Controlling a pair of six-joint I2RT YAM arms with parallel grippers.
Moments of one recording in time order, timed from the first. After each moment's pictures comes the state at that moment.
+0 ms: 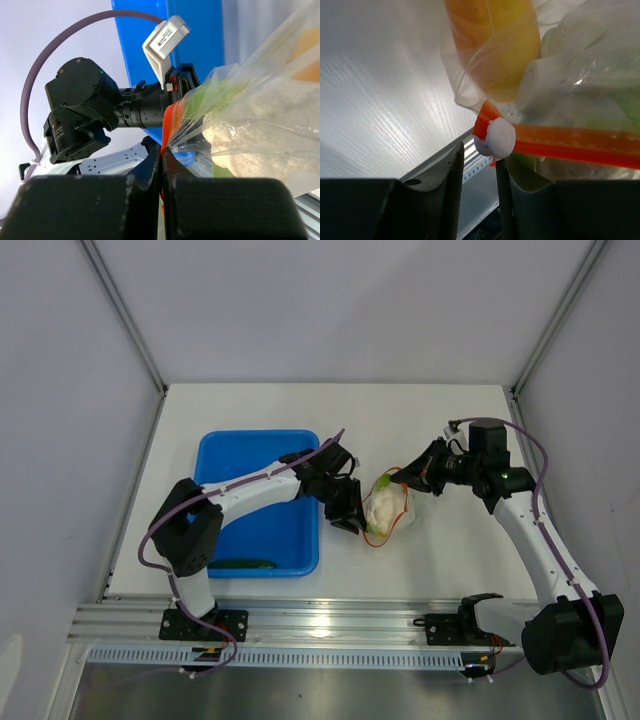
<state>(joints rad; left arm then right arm) -0.80 1.79 1.31 -0.58 0.50 -0.84 0.16 1.15 1.03 -0.54 -0.76 0.95</state>
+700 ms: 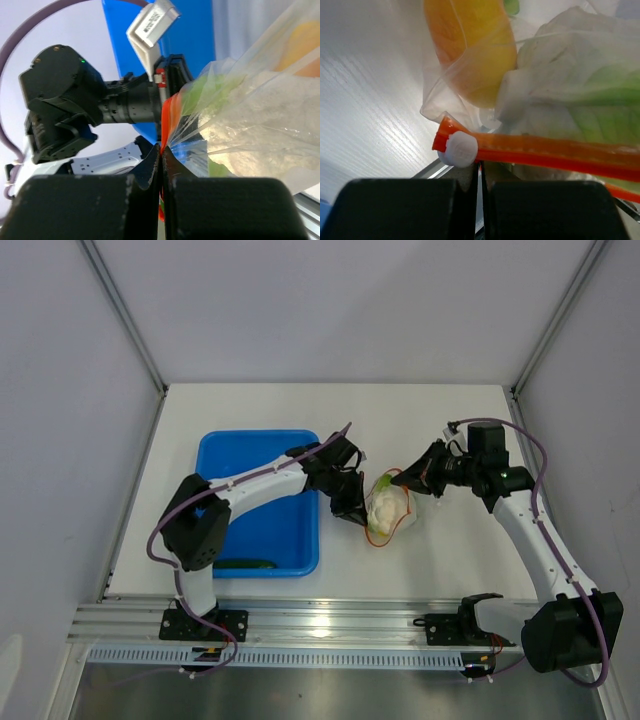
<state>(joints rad) -0.80 1.86 1.40 -0.60 0.50 -0.82 0.16 1.16 1.03 -0.56 -0.75 0.91</state>
